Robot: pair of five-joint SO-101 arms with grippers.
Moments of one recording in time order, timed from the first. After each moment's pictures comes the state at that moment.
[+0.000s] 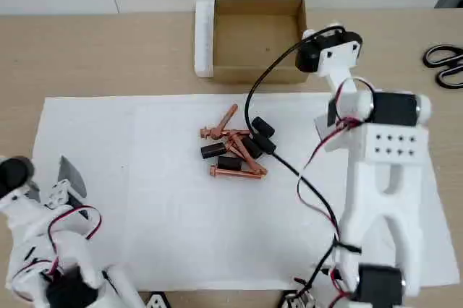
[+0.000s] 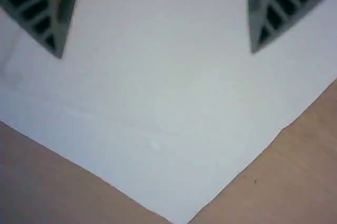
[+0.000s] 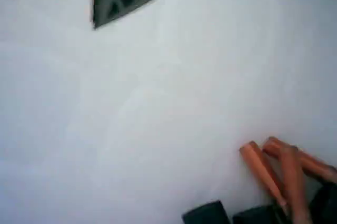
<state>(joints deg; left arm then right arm) -38.2 -93.1 67.8 66.6 12.7 0.7 -14.3 -0.3 92.6 23.7</state>
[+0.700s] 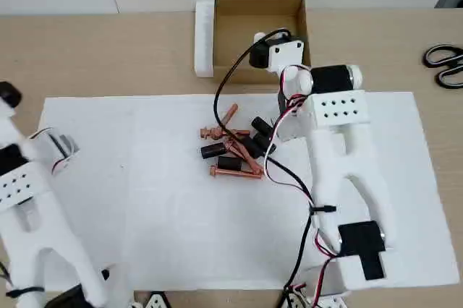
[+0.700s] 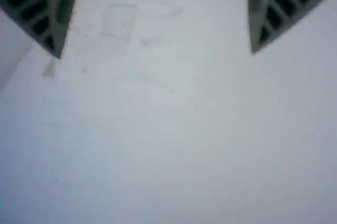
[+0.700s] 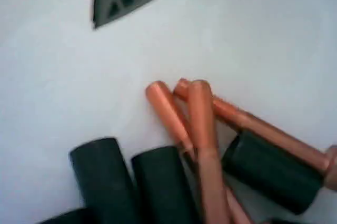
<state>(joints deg) -33.1 -25.0 32.0 71.8 12.6 -10.8 0.5 -7.7 91.7 10.2</state>
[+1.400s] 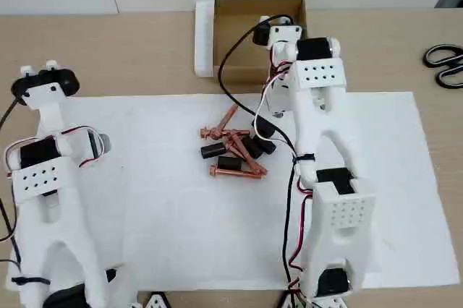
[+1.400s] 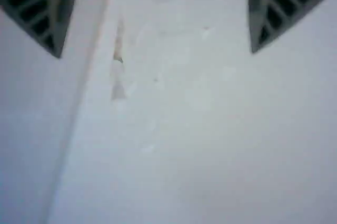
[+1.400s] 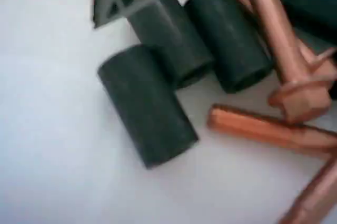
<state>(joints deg) -24.2 -24.3 37.0 64.7 1.5 -11.0 32.2 -37.2 94.6 6.1</state>
